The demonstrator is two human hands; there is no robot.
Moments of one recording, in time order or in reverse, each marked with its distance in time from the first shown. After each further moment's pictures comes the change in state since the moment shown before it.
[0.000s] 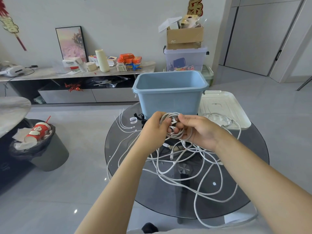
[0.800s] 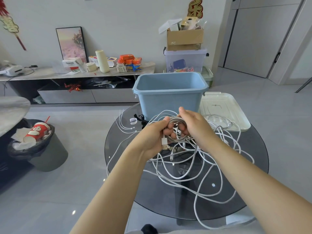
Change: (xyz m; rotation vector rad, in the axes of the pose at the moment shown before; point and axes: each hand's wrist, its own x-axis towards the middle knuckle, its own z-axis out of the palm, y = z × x) left_hand -0.004 0.009 -0.002 -0.820 -0.293 -0.386; right_hand 0.008 0.006 0.012 -0.610 0.397 -0.270
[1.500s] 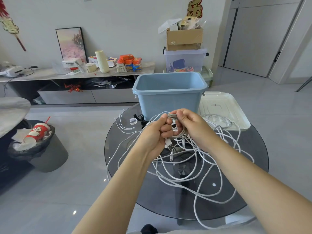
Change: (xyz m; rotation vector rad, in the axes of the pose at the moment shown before) left_hand 0.010 -0.009 0.002 -0.278 -0.009 0.103; right_hand 0.003 0.012 -0.003 0.123 -0.106 -0.112
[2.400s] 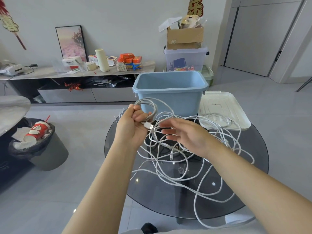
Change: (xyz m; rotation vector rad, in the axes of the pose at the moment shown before) left_hand 0.003 0.036 -0.030 -0.465 0.185 0.215; right_hand -0.012 0.000 0.008 0.403 -0.288 0.244
